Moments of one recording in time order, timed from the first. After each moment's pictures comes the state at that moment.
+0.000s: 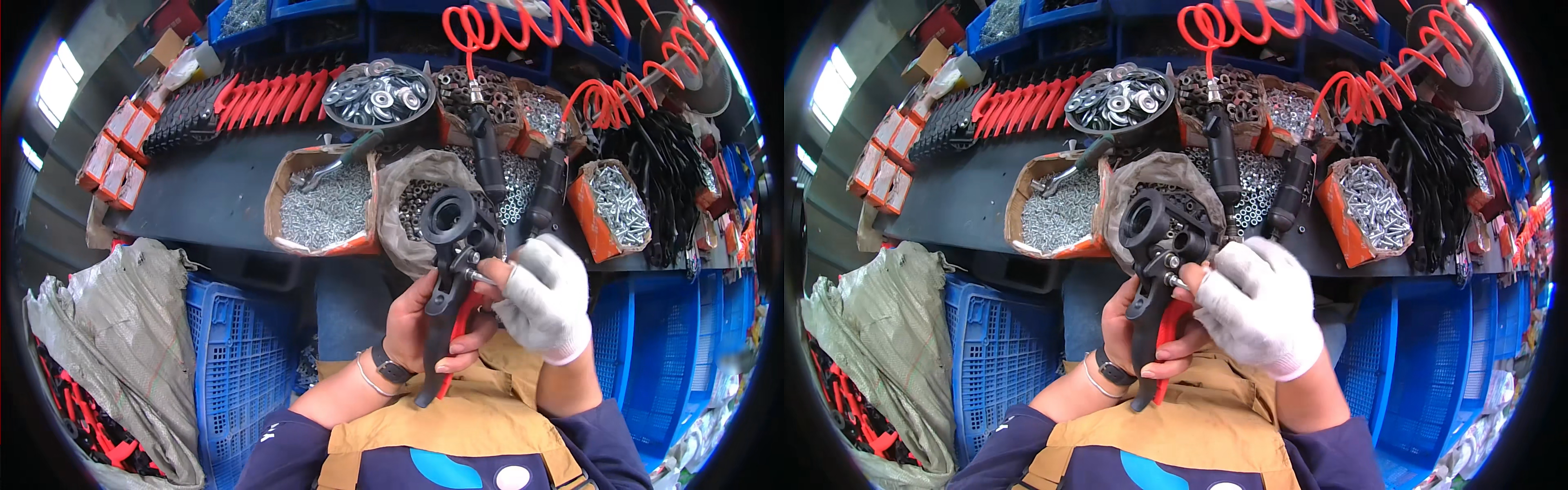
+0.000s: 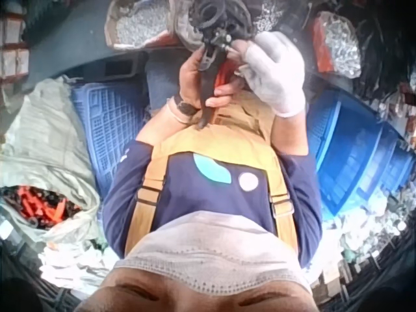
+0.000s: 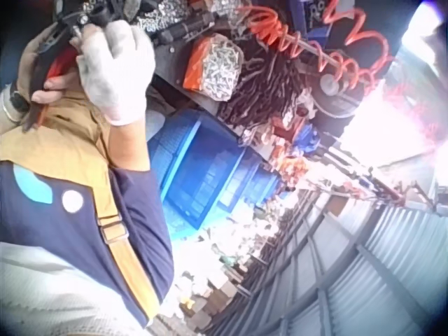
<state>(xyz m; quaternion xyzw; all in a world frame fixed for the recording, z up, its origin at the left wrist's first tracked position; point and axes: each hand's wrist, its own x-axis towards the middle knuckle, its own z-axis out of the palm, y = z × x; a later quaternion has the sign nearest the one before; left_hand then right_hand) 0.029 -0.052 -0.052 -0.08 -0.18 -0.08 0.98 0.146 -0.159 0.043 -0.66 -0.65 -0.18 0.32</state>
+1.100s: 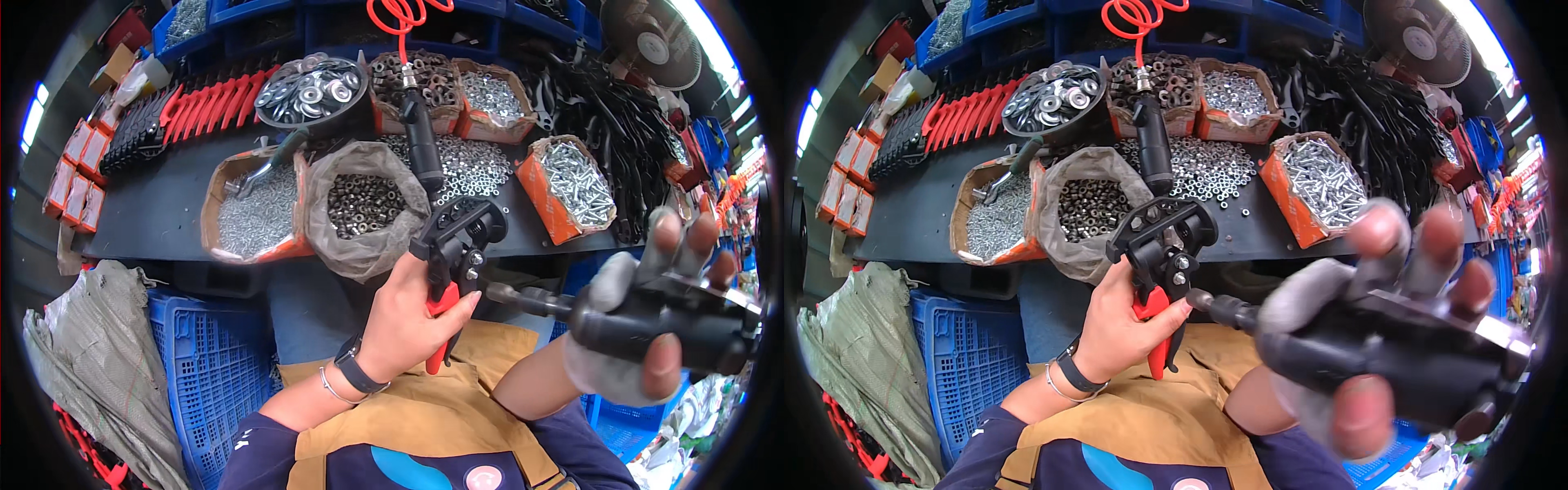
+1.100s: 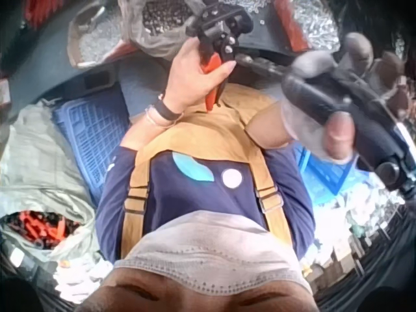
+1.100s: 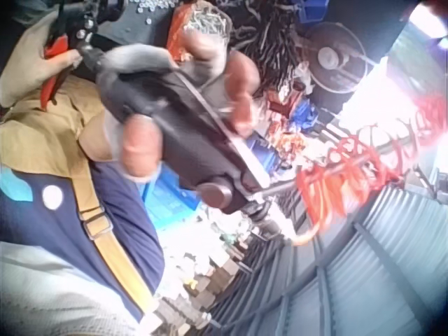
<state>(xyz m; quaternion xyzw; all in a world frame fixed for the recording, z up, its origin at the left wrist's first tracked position) 0.057 -0.080 -0.020 0.78 0.12 0.24 0.56 0.141 -0.214 0.084 -0.37 -0.40 -0.10 0.83</state>
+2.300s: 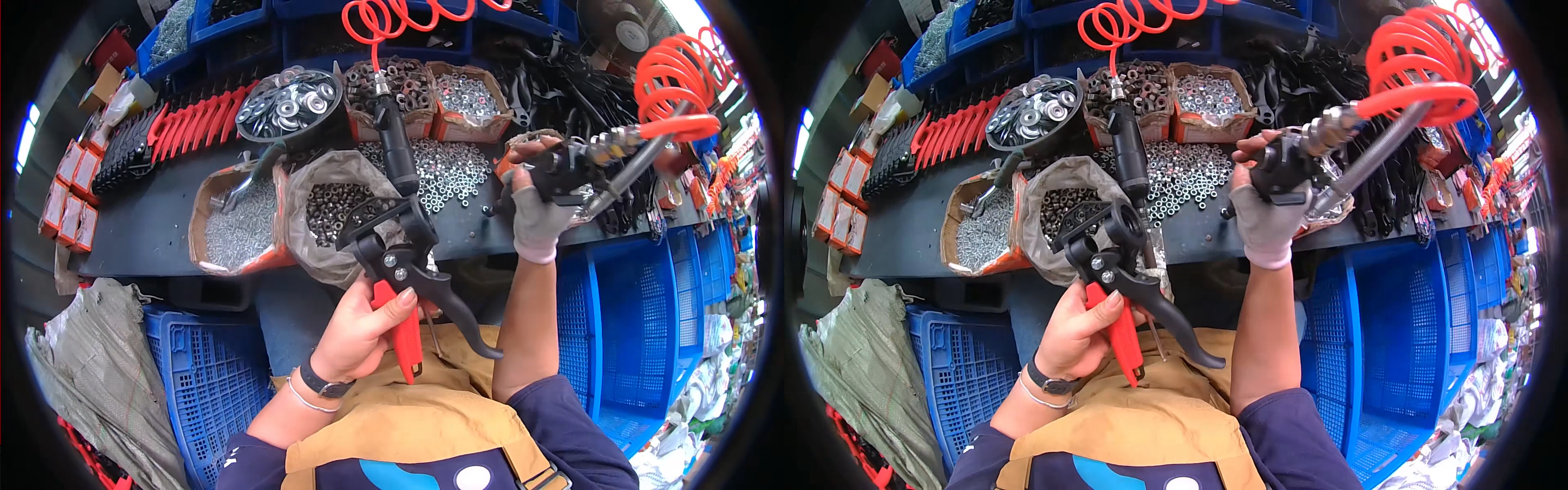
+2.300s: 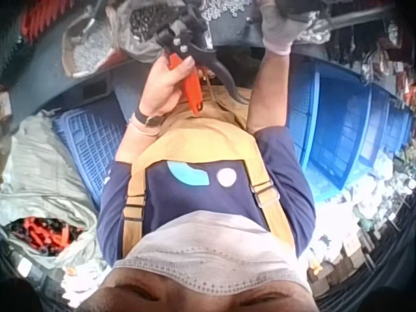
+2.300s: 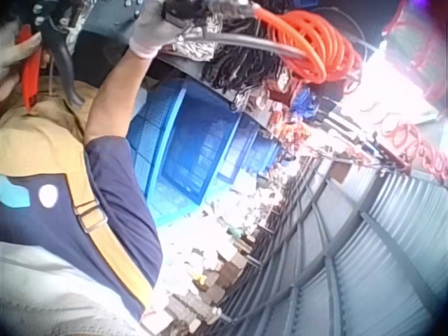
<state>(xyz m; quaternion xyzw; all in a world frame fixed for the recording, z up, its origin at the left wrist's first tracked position) 0.040 -0.068 -0.031 0.39 0.12 0.06 0.91 0.262 -0.184 -0.021 -0.54 -0.35 -0.13 0.75</state>
